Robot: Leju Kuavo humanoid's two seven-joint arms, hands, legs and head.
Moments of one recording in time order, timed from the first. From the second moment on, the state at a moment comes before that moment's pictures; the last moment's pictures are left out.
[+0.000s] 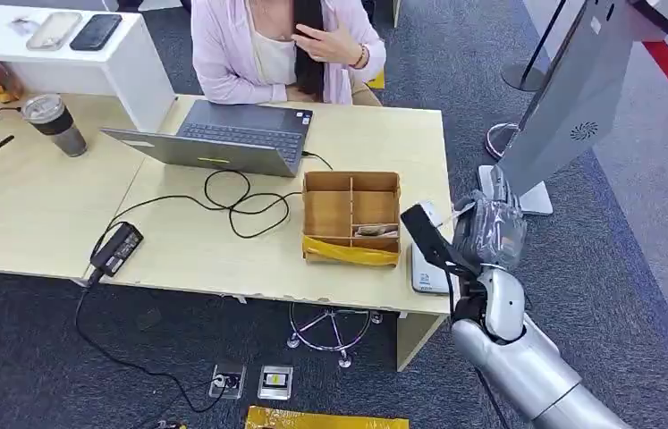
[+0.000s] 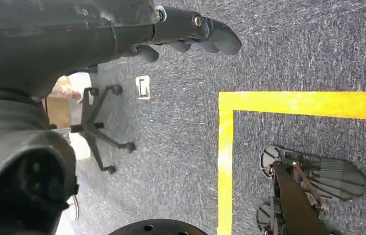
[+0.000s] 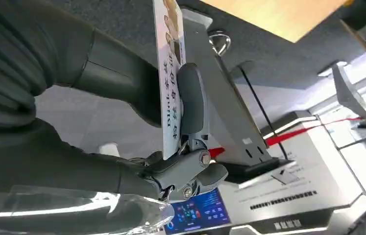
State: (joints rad) left arm -0.12 0.21 -1.16 -0.18 1.19 0.28 0.16; right arm -0.64 -0.18 0.82 -0.60 1.07 -0.66 0.30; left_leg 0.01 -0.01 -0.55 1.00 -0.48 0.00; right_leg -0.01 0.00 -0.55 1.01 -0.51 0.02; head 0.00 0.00
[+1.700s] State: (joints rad) left arm -0.12 0.23 -1.18 -0.18 1.16 0.24 0.14; right arm -0.57 -0.09 0.82 -0.39 0.89 -0.51 0.23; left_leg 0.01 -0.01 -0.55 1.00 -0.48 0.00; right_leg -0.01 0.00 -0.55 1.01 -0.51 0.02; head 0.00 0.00
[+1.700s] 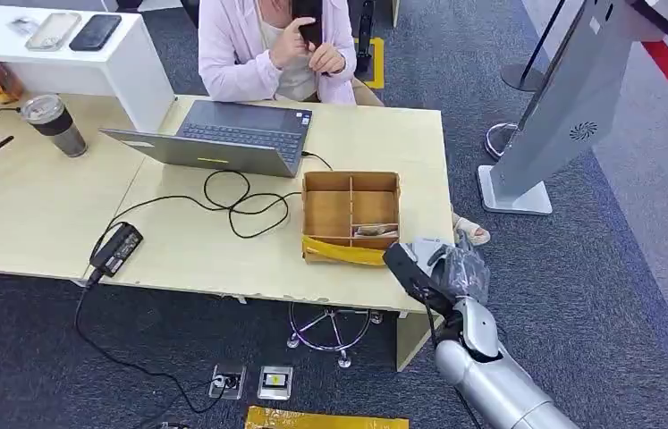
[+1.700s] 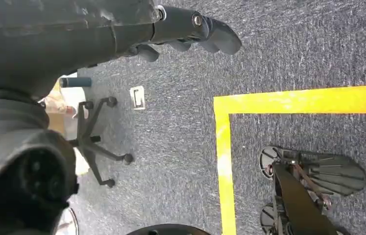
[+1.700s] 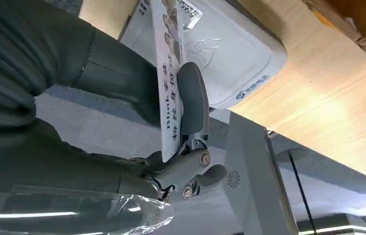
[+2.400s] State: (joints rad) left arm -0.12 0.22 -1.18 -0.18 1.16 0.26 0.13; right arm -0.56 -0.09 0.80 -0.37 0.88 -0.48 0.23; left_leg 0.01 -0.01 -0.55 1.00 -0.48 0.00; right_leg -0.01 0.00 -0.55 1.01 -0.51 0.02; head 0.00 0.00
